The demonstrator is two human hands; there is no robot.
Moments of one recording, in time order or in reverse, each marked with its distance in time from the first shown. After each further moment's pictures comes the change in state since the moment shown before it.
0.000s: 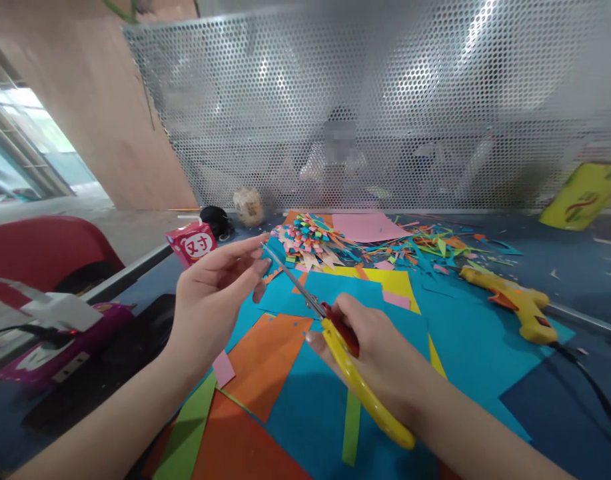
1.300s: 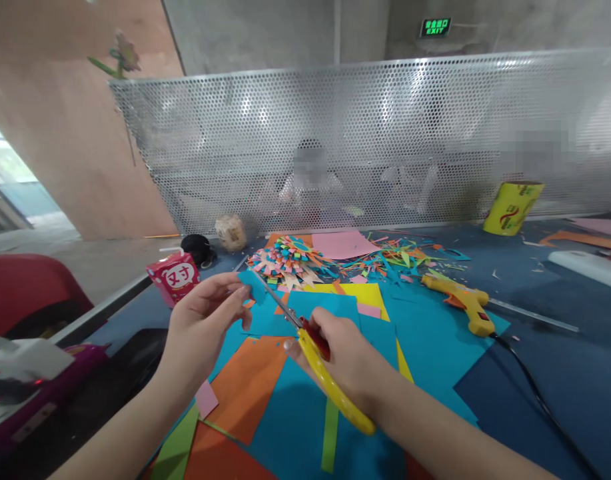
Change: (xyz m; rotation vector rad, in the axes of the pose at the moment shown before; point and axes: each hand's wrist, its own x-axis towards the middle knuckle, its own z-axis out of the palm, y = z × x) left_hand 0.001 0.000 0.000 -0.078 -0.022 -0.146; right_hand 0.001 -0.013 -0.005 0.207 0.009 0.033
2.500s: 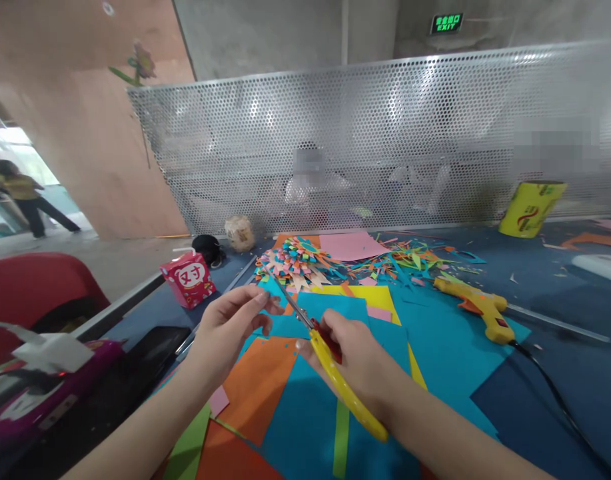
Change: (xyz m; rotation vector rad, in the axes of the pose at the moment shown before) left_hand -0.003 -0.002 0.005 -0.021 -0.133 -0.180; right_hand 0.003 0.005 0.003 -0.055 0.032 -0.027
